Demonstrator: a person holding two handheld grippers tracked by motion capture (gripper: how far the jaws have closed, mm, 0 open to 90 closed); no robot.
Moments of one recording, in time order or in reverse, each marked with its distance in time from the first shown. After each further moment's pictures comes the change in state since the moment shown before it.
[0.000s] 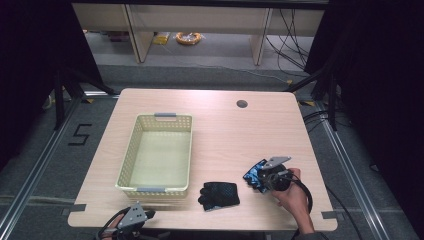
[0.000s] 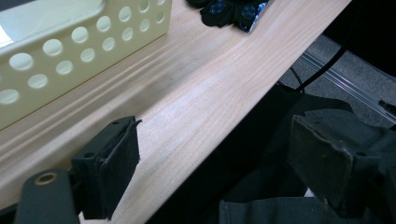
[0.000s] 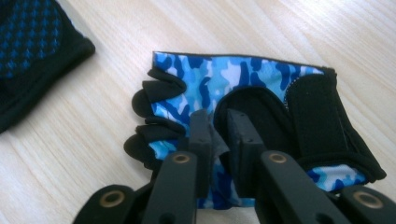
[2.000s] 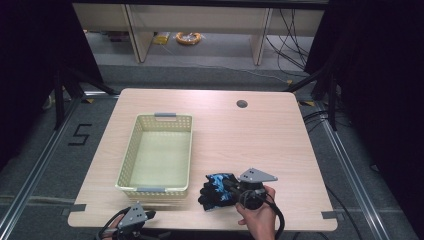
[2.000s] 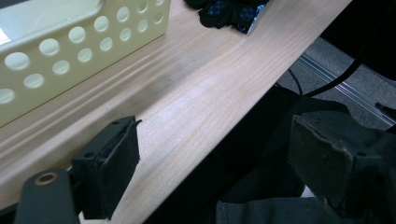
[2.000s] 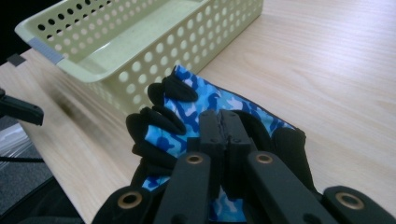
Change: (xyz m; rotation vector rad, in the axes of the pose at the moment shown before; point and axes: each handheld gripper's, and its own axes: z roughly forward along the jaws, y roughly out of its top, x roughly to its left) left arm -0.002 0.001 0.000 -0.007 -0.037 -0.031; right arm 0.117 0.038 -0.030 -0.333 0.139 0.218
